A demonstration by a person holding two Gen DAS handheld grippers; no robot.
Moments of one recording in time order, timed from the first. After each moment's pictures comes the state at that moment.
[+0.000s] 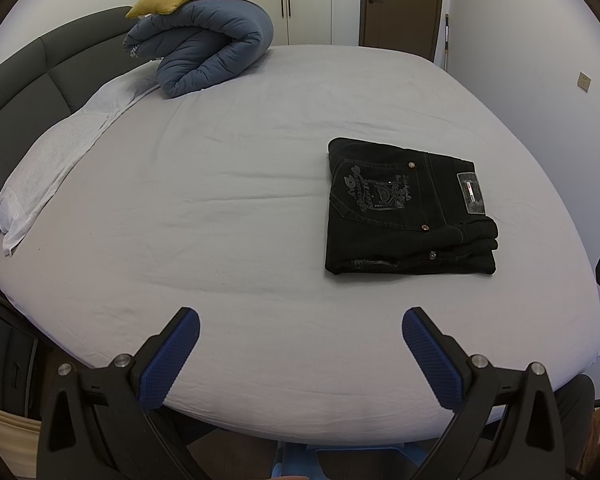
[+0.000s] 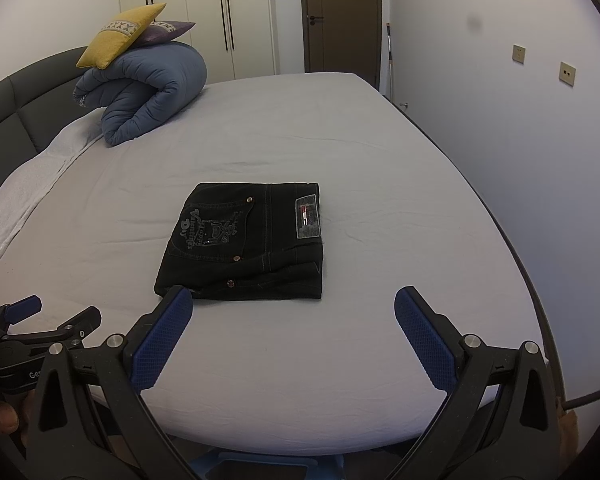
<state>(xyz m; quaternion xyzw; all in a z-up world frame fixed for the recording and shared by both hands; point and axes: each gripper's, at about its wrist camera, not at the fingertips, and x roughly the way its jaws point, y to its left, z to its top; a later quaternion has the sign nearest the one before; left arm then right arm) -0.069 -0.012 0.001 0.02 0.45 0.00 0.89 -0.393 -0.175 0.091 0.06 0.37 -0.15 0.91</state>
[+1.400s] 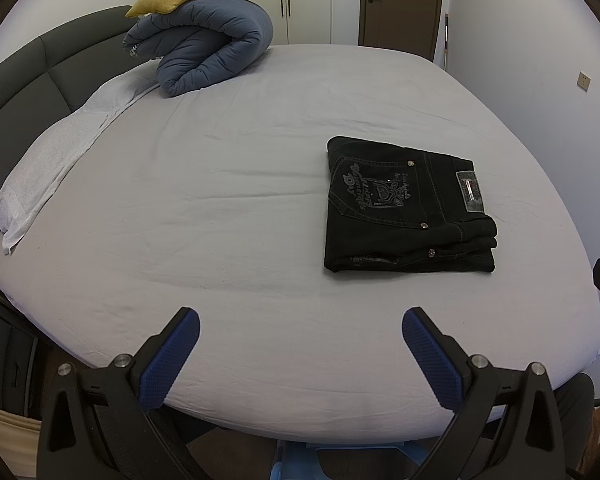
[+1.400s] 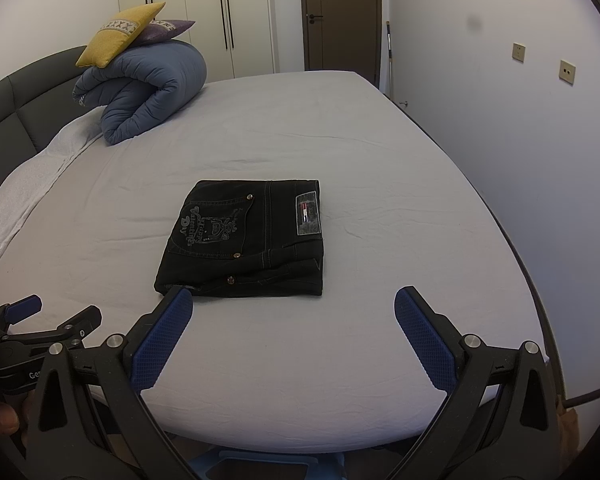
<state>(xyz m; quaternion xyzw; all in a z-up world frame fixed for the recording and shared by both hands) -0.073 -0.010 0.000 0.02 0.45 0.00 0.89 -0.393 -0.173 0.089 0.06 0.38 -0.15 0.91</state>
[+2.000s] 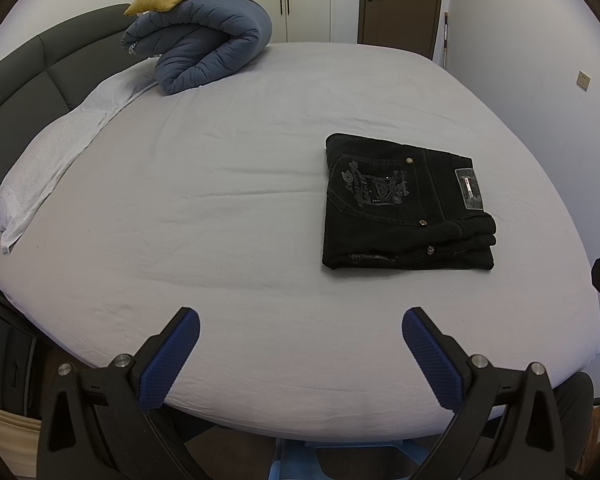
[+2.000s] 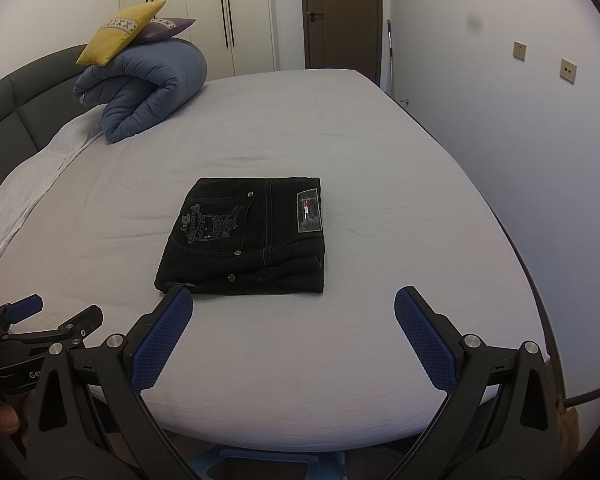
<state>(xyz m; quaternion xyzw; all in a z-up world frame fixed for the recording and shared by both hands) -0.076 -0.011 -0.002 0.02 0.45 -0.01 0.89 -0.392 -0.171 0.086 0.06 0.38 -0.15 0.91</state>
